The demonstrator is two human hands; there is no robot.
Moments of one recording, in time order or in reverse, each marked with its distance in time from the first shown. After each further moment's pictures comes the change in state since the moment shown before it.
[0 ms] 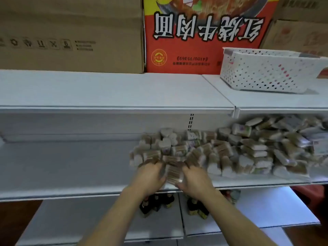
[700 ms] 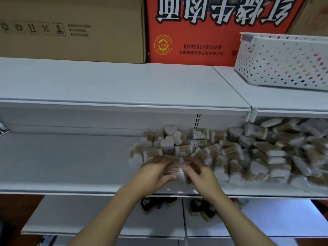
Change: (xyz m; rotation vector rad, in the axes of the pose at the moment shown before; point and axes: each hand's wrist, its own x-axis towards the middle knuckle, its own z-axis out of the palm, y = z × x) left_hand 0.016 0.000 0.005 -0.197 0.143 0.186; right_hand 0.016 0.026 0.014 1.167 0.116 0.182
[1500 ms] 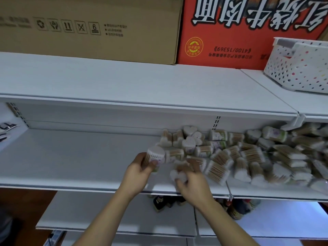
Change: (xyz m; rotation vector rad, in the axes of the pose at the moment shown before) left_hand -0.066 -0.073 -0.048 -0.652 0.295 -0.531; right_hand -0.003 -0.016 0.102 -0.690 -0.018 -0.235
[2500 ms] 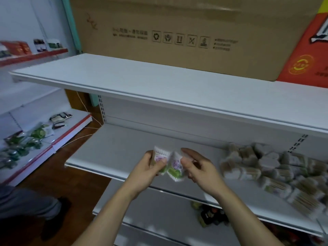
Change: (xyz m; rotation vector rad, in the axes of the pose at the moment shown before) left_hand -0.028 -0.035 -0.235 -0.286 0.021 -0.113; right_hand 0.068 -0.229 0.074 0.626 -0.149 -0.085
